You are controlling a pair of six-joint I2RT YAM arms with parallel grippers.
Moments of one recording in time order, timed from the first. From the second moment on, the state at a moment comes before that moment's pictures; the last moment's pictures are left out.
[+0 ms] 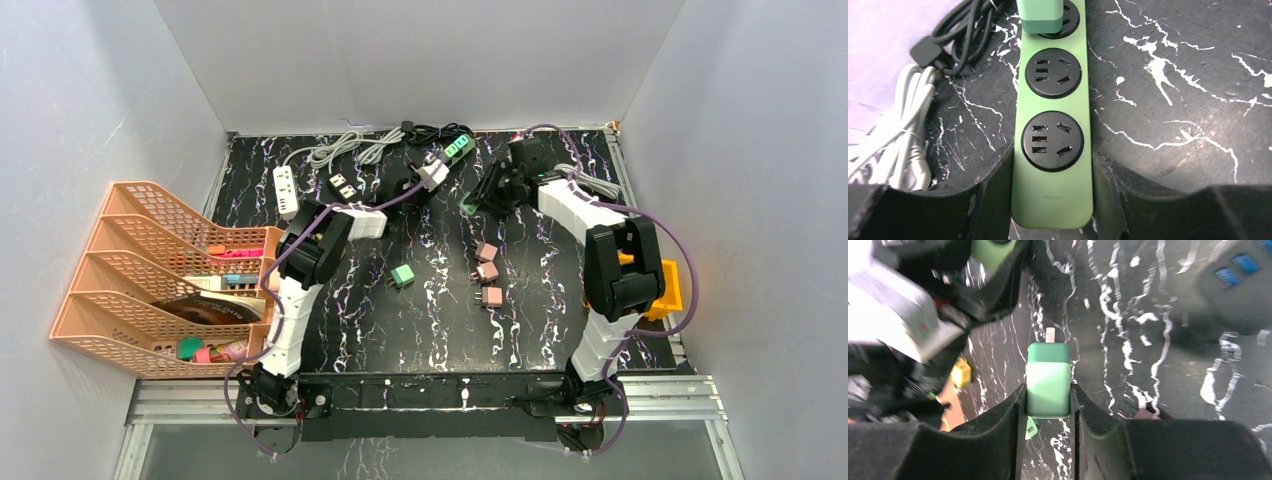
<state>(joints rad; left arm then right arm) -0.53 2.34 1.45 0.56 -0.02 0.55 0.29 1.81 1.33 -0.31 -0.36 0.74</state>
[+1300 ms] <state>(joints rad) -0.32 2.30 1.51 0.24 0.51 0.40 0.64 2.00 1.36 -0.23 -0.40 0.34</state>
